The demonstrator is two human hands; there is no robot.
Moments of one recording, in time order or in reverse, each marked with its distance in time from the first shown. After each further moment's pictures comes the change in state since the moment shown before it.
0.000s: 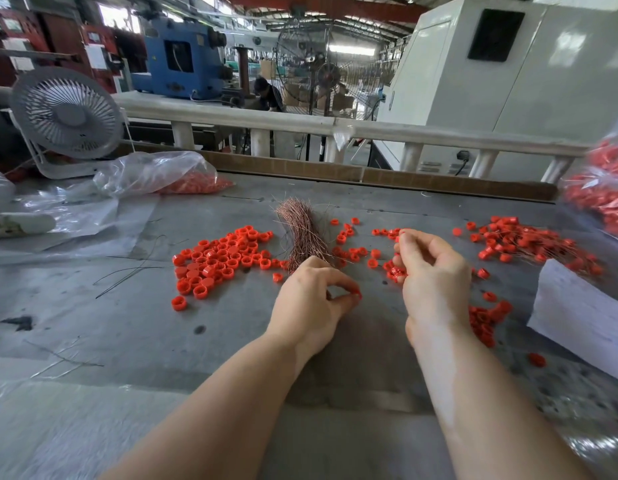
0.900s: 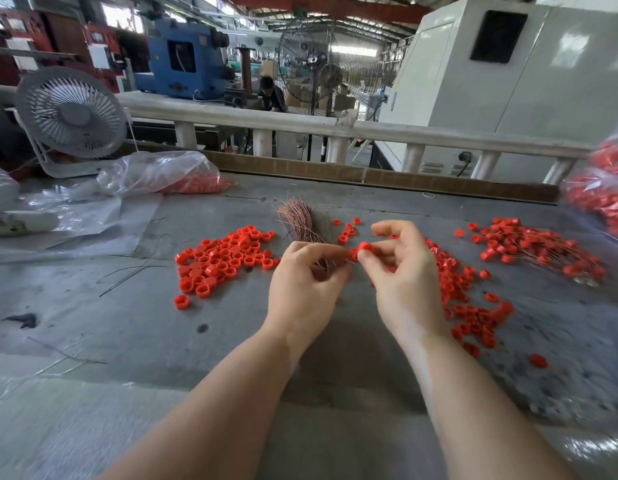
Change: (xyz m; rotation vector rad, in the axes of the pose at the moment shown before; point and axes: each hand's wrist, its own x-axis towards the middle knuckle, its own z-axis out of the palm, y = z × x) left_hand 0.003 0.004 -0.007 -0.346 0.236 -0.035; right_hand -0.016 -0.006 0.008 -0.218 -0.334 -0.247
